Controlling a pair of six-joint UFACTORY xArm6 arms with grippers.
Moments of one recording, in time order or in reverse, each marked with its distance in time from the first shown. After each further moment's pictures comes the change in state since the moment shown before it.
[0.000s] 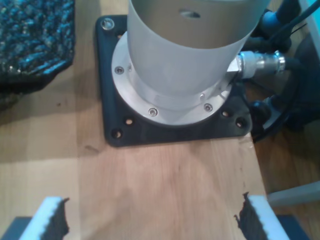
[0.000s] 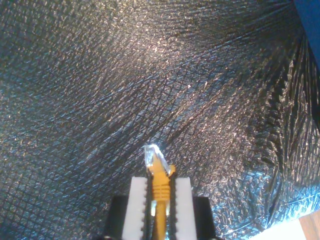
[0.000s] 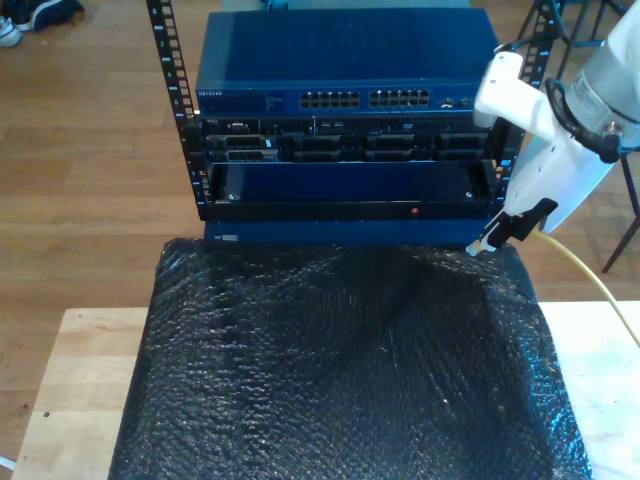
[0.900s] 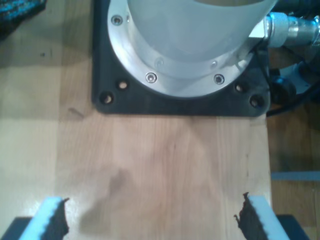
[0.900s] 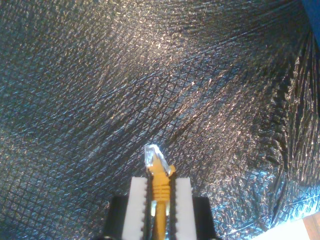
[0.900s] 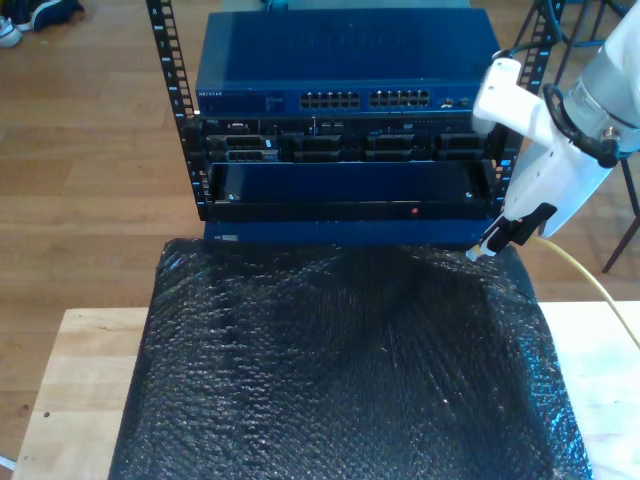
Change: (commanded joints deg) left arm 6.5 -9.1 8.9 -0.1 -9.1 0.0; right arm 0.1 0.0 0.3 -0.2 0.0 -0.2
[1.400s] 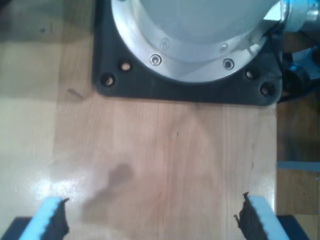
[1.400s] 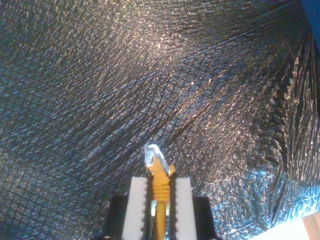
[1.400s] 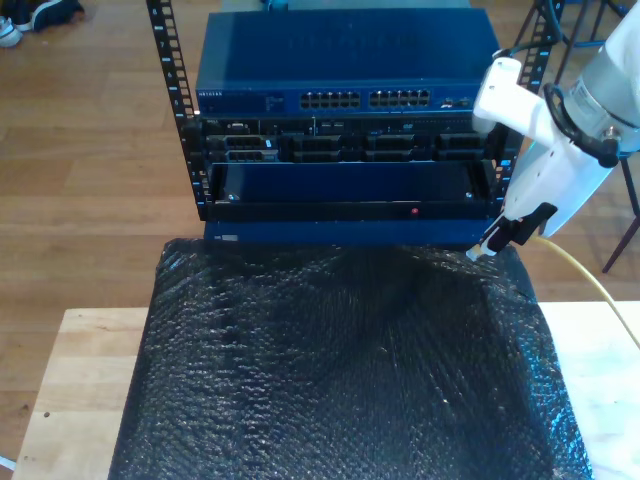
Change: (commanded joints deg) left arm 2.2 -3.8 4.1 -0.4 -4.7 -0.3; right arm 0.0 0.0 0.1 0.0 0.0 0.0
